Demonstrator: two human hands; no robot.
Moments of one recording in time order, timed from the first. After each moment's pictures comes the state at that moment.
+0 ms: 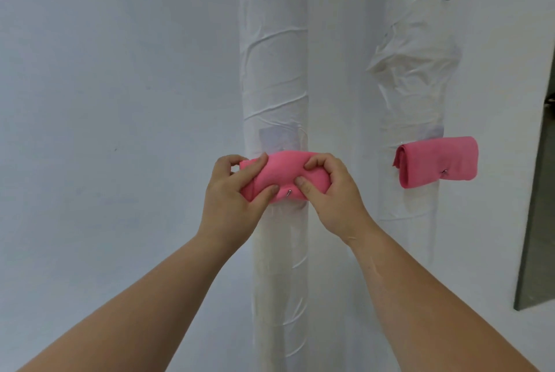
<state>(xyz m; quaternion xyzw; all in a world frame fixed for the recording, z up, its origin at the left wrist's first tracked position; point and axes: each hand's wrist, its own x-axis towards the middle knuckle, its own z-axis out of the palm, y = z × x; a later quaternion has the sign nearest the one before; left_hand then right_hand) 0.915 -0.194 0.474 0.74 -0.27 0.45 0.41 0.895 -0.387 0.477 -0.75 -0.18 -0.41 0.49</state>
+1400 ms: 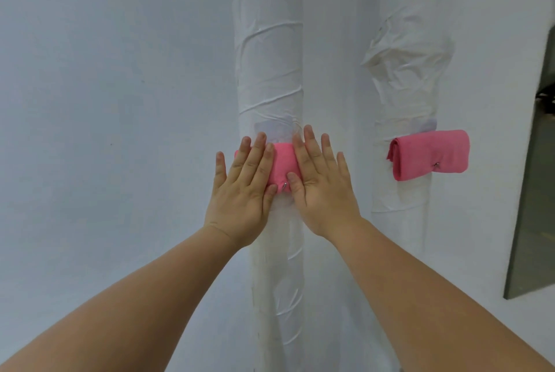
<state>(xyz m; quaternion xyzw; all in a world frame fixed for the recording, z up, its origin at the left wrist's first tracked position) 0.937 -0.202 0.458 0.82 -0.29 0.49 0.07 0.897 -0.383 0.469 -0.89 -0.10 -0.44 0.11</state>
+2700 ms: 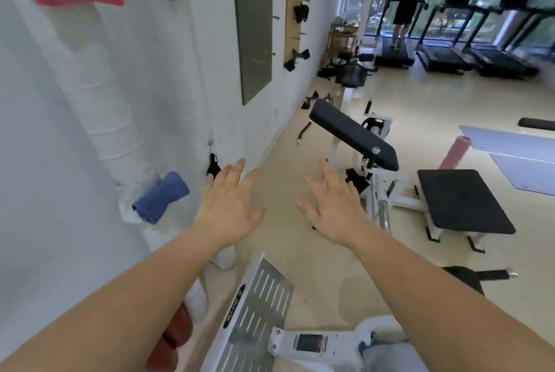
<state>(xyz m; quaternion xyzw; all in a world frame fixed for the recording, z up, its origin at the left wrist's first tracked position) 0.617 -0.128 0.238 0.76 -0.65 0.05 0.09 0.400 -0.222 0.228 -0.88 0.46 -0.11 0.07</state>
